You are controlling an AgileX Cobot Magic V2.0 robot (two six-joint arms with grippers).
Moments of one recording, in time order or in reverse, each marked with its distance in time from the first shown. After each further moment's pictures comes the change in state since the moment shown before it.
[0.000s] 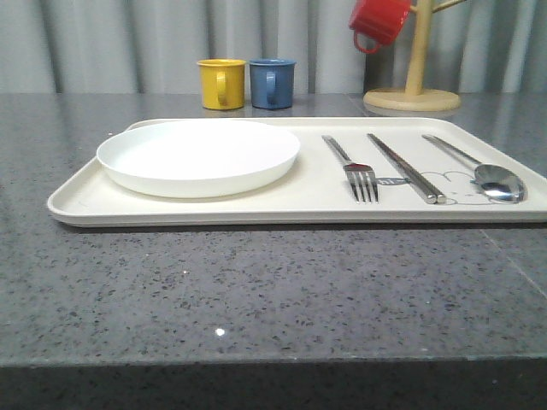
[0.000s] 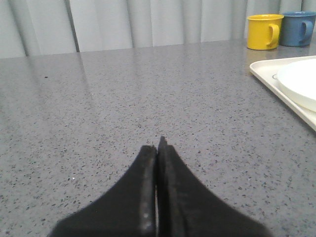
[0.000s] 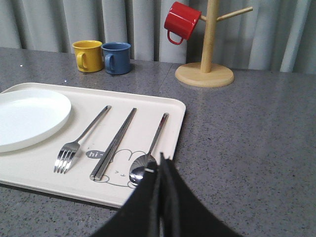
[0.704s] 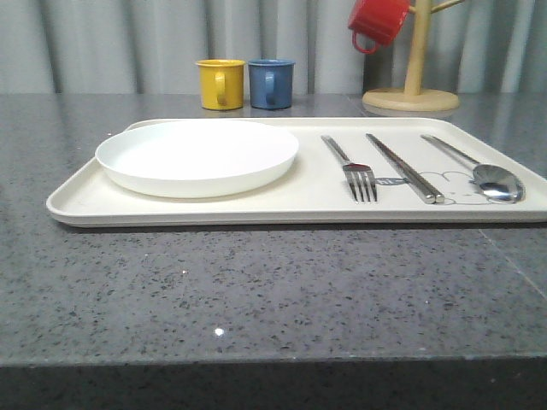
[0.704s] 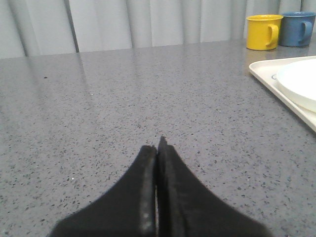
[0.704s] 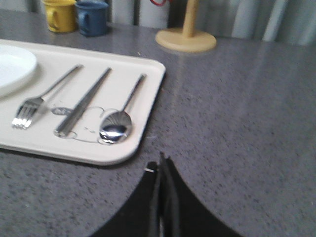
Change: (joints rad) left arm 0.000 0.000 0.000 0.000 0.000 0.000; right arm -0.086 -0.034 0.160 -0.065 -0.020 0.000
